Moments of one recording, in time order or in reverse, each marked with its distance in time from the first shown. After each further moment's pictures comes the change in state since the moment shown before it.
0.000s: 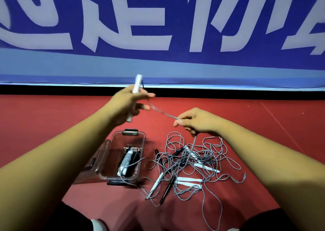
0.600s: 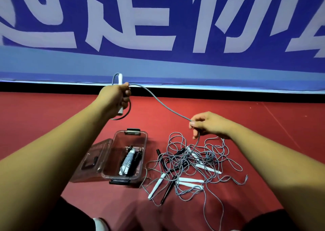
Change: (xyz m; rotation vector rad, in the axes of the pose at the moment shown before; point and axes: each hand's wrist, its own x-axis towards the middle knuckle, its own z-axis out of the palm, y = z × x) left_hand 0.016 0.002 -0.043 -0.172 0.258 -0.114; right_hand -0.002 0.024 -0.013 -0.029 0.069 0.074
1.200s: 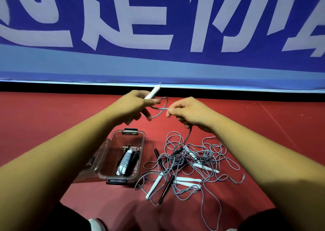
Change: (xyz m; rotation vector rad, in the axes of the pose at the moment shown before) left_hand -0.030 -0.010 0.037 0.697 -0.340 0.185; right_hand -0.007 -0.071 0.030 0.098 0.083 -0.166
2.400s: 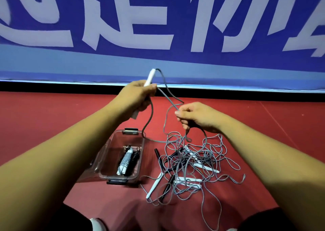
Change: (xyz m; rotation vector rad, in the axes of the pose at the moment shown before) left_hand 0.002 0.018 0.010 -0.368 0.141 0.068; right_hand 0.008 0.035 -0.019 0.178 -0.178 -0.023
